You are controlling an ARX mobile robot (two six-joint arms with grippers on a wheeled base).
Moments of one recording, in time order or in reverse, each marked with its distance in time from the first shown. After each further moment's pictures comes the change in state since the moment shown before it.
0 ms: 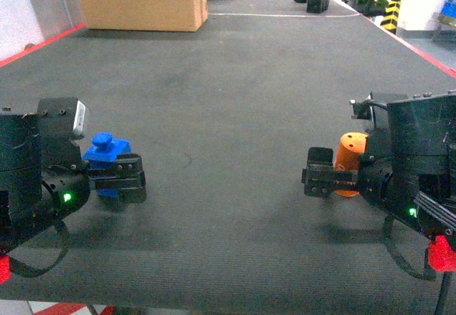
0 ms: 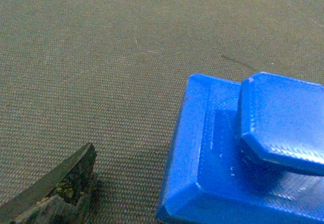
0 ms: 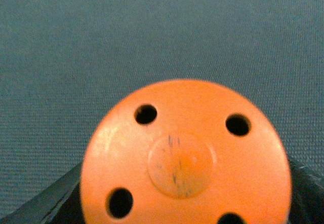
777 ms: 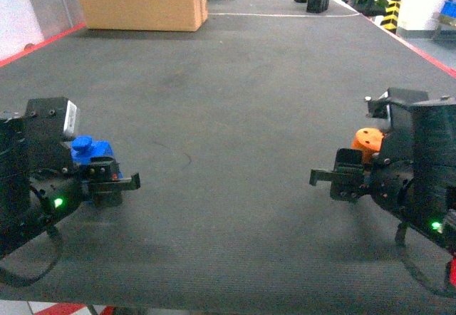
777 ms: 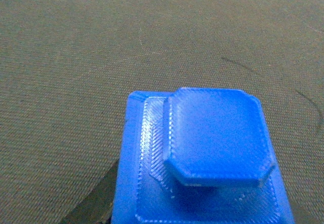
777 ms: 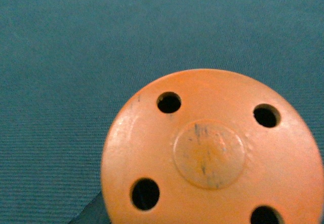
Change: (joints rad) left arm 0.003 -0.034 -0.060 0.049 -0.008 -0.004; right arm -0.002 -0.070 -0.103 0.100 0.003 0.009
